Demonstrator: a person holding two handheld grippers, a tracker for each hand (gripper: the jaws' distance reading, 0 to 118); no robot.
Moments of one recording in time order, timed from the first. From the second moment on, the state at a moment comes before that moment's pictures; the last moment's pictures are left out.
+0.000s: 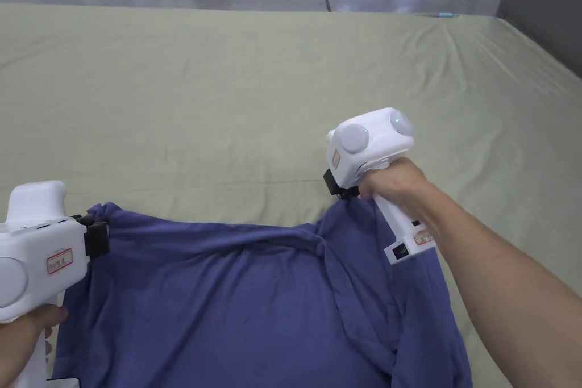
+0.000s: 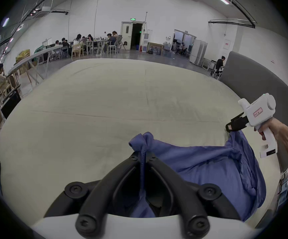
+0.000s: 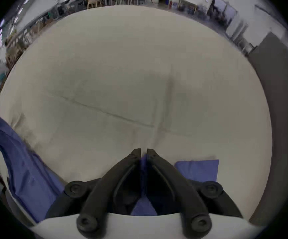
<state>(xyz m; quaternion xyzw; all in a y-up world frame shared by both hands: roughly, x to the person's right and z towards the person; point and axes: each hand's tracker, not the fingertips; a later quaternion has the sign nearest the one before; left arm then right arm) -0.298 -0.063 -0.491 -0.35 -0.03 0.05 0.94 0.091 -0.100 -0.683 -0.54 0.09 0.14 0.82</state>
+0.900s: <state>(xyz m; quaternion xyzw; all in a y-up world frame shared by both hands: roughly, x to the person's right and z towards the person) -0.281 0.316 -0.584 -0.07 -0.02 0.06 1.00 0.181 0.356 -0.614 -0.15 -0.02 0.02 0.99</state>
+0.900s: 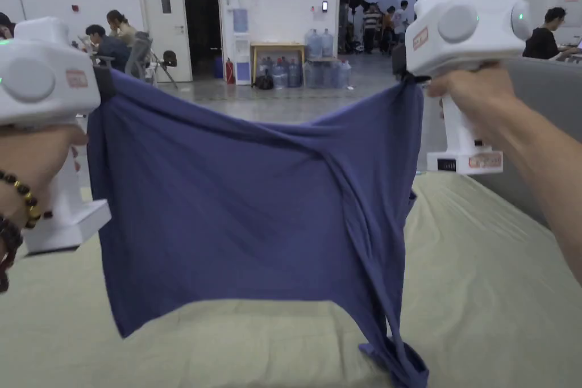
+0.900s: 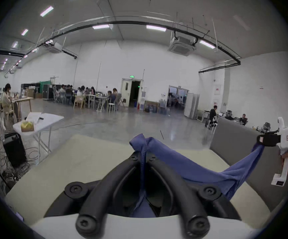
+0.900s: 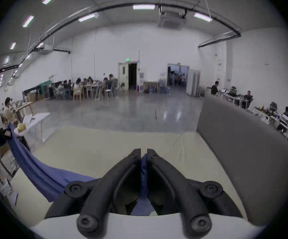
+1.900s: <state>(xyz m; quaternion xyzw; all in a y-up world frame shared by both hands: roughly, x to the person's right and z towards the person) -0.288 0.128 -0.519 -0.15 -0.04 0.09 0.98 0.201 0.175 -0.540 -0.23 -0.02 -0.04 0.97</state>
